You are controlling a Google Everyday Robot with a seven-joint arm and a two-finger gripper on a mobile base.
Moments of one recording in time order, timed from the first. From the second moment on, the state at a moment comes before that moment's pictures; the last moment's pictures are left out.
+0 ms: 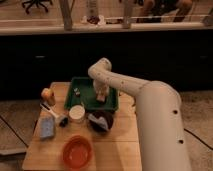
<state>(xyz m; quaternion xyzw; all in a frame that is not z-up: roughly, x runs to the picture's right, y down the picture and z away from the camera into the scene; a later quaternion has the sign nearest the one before) -0.015 0.029 0.947 -0.20 -0.15 -0.58 0.78</state>
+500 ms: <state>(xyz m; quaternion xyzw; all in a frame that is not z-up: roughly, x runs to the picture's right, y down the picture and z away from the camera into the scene) -0.017 0.046 0.937 -0.21 -0.16 -0.57 0.78</state>
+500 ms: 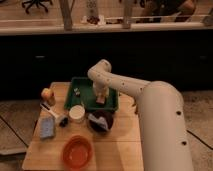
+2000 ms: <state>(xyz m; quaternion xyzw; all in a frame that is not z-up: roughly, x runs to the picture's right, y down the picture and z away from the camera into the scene) -0.019 0.004 0.950 -0.20 -0.14 -0.60 0.76</state>
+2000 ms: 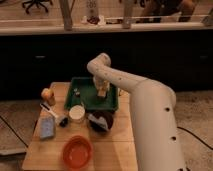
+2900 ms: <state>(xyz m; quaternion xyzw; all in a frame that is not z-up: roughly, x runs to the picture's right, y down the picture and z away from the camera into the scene) -0.039 0.089 0.922 -0.22 -0.18 -0.64 0.72</state>
